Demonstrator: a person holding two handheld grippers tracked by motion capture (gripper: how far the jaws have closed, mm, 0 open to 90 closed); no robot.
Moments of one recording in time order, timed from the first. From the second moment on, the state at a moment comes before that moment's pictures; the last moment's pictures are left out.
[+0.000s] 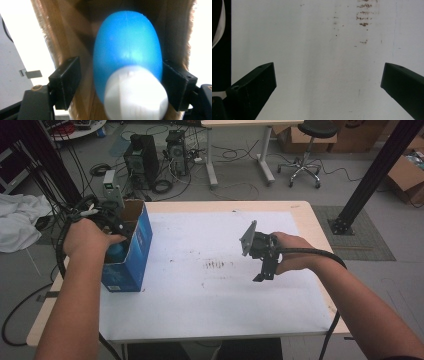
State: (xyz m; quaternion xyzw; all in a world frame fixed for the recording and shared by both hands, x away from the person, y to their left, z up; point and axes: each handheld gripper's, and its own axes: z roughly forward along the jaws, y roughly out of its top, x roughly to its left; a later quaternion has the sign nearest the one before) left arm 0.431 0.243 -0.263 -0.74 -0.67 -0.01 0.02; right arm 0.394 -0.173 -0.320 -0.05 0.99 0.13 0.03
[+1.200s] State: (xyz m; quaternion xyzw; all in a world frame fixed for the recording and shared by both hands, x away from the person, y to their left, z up) left arm 0.418 0.176 -0.187 -0.86 -0.50 0.00 -0.02; right arm 0.395 -0.172 -0.319 -0.04 0.99 0.13 0.03
